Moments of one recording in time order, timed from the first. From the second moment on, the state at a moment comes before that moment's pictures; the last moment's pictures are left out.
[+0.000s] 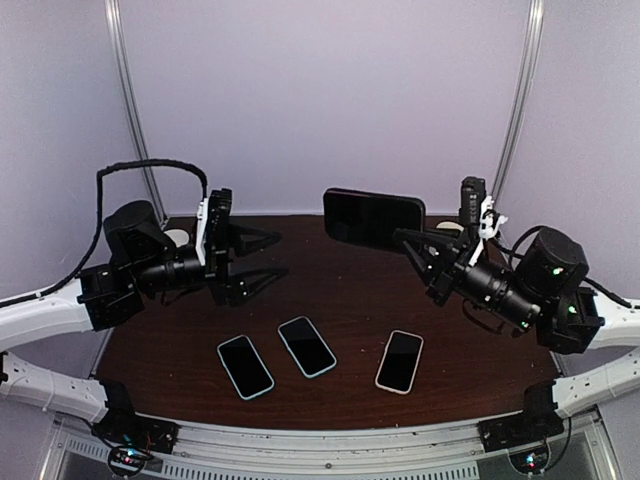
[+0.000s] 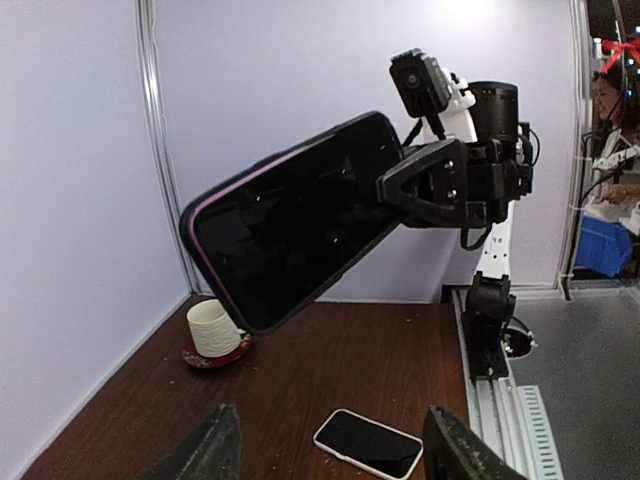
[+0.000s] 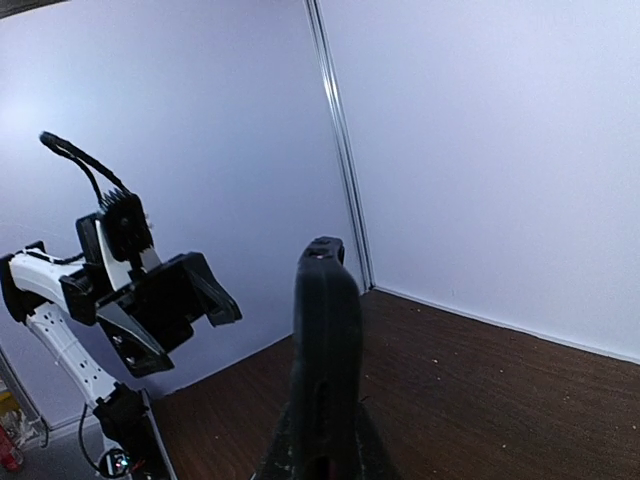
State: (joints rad) left arm -0.92 1.00 0.82 0.23 0.45 0.12; right arm 1.23 0.90 0.77 0.28 0.33 0.14
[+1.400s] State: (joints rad) left arm -0.92 1.05 0.68 0.93 0.60 -0.57; right arm 1.17 1.05 1.07 0.17 -0.19 0.49
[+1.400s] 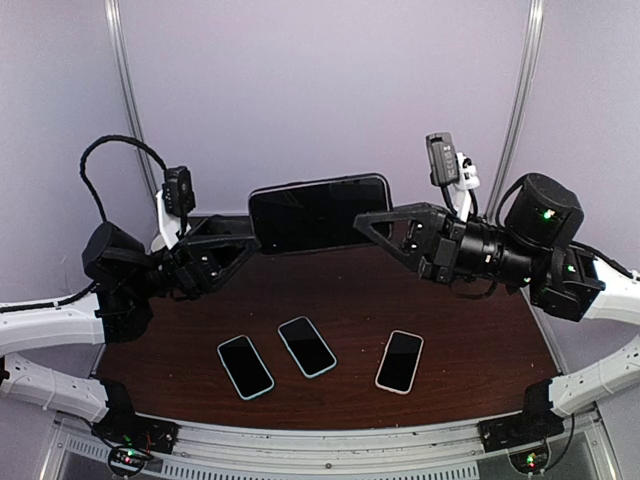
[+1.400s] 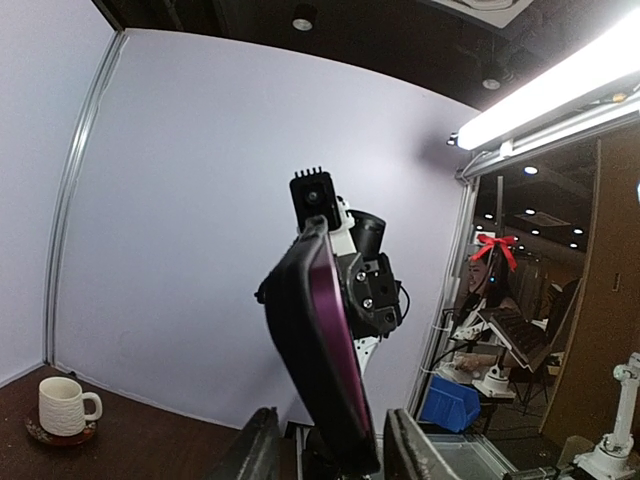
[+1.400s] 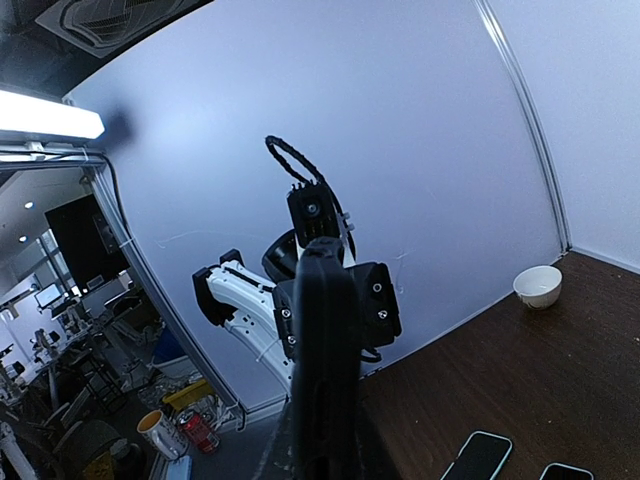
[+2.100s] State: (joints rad) left arm -0.94 1.08 0.68 0.93 0.67 -0.57; right arm 1.17 1.06 1.07 0.17 -0.20 0.47
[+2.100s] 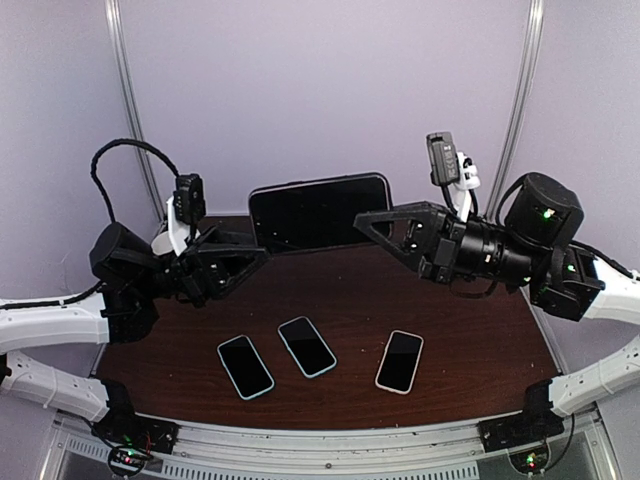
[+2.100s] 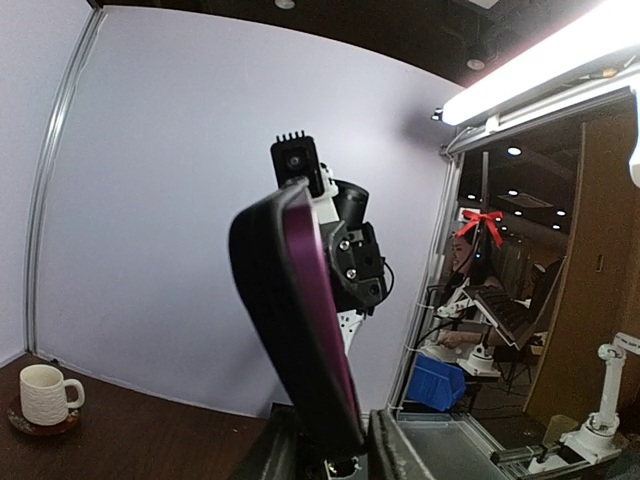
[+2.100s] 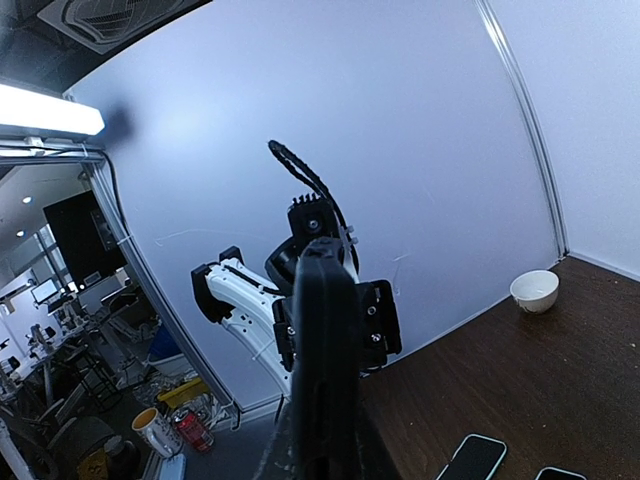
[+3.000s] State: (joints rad) left arm -0.95 1.09 0.71 0.88 0.67 -0.59; right arm 1.17 1.02 0.89 0.39 -0.11 0.96
